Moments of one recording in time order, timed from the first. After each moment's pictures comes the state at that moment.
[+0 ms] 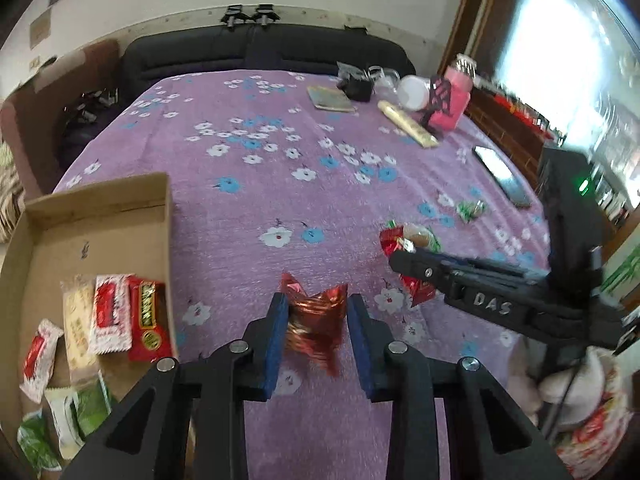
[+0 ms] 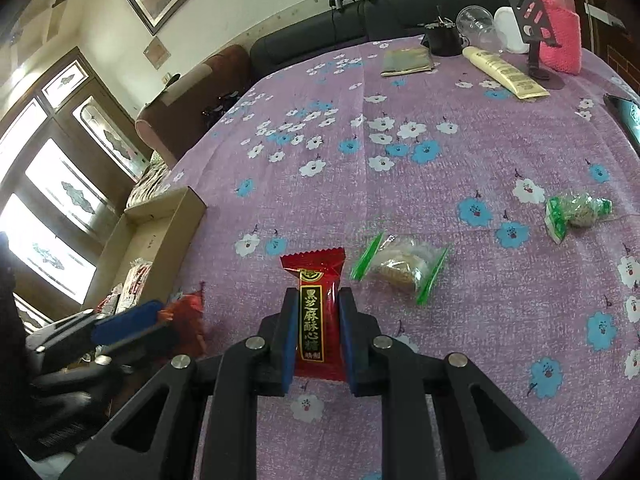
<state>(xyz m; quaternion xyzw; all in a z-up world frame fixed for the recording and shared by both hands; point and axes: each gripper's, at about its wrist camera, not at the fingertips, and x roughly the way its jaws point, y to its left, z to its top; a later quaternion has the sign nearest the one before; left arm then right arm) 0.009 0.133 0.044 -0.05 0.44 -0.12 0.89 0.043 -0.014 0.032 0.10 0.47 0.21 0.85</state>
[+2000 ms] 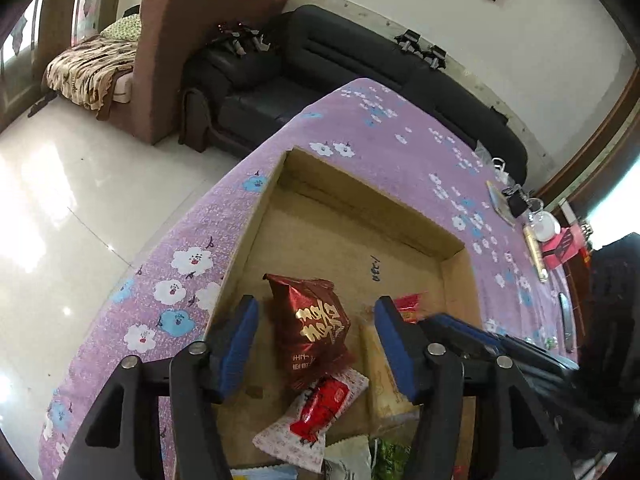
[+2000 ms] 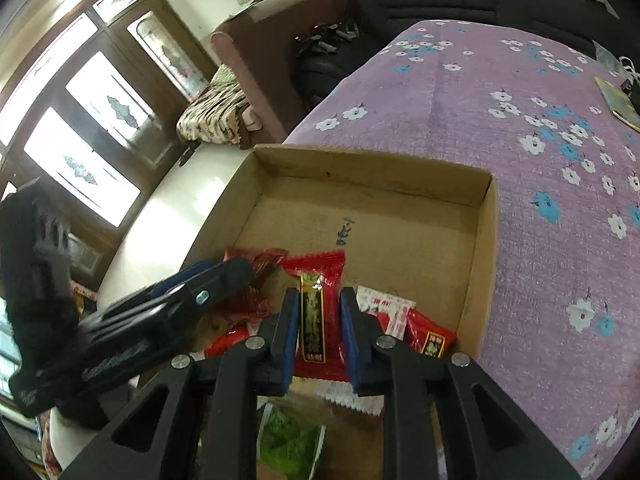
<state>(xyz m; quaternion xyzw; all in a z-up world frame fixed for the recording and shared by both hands) 0.008 0.372 0.026 -0.25 0.42 0.05 0.87 0.061 0.248 0.052 0.02 0.52 0.33 0.79</state>
